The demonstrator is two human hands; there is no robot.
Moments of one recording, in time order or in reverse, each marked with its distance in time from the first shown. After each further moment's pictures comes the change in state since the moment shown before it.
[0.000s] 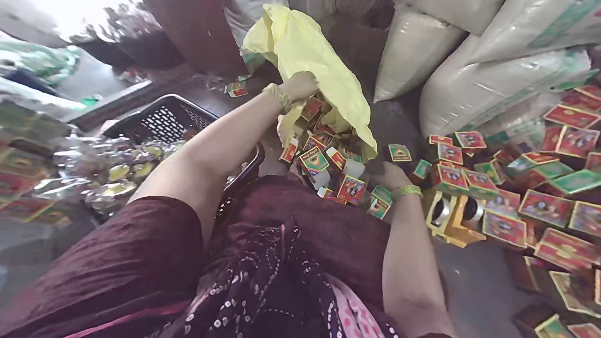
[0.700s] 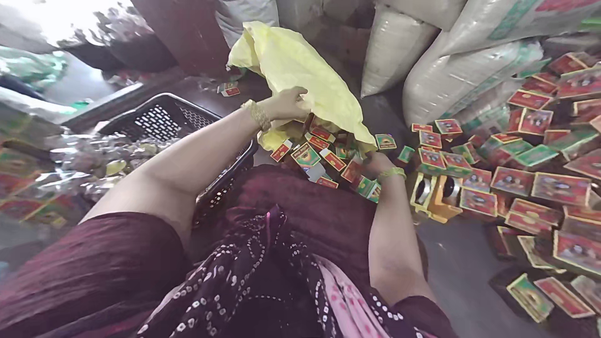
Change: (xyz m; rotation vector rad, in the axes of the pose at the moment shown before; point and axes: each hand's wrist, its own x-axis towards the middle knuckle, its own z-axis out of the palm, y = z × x) left_hand -0.096 0.016 0.020 -0.131 -0.065 0.096; right_hand -0.032 0.005 0.004 0.088 0.019 -0.050
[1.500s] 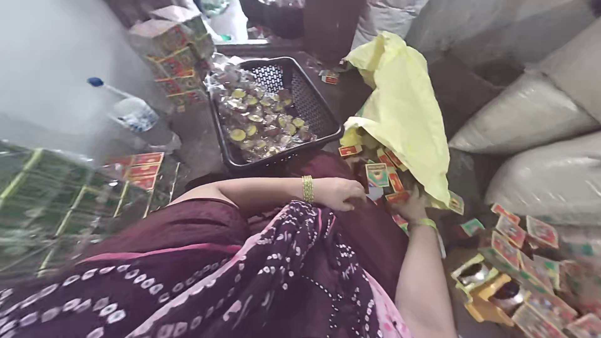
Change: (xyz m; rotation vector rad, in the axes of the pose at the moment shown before) left_hand -0.215 -0.026 0.146 -0.078 -0.040 0.377; right_hand -0.001 -0.032 0.080 -0.129 0.091 -0.209
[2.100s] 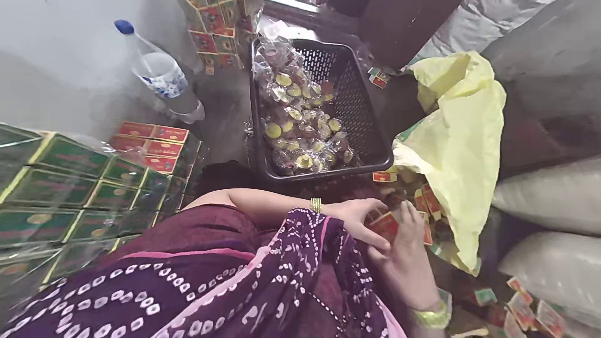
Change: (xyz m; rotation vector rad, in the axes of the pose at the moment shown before) left_hand -0.082 -0.037 -0.035 -0.873 0.359 -0.276; right_hand -0.123 -0.223 0.005 -0.142 0.126 -0.886
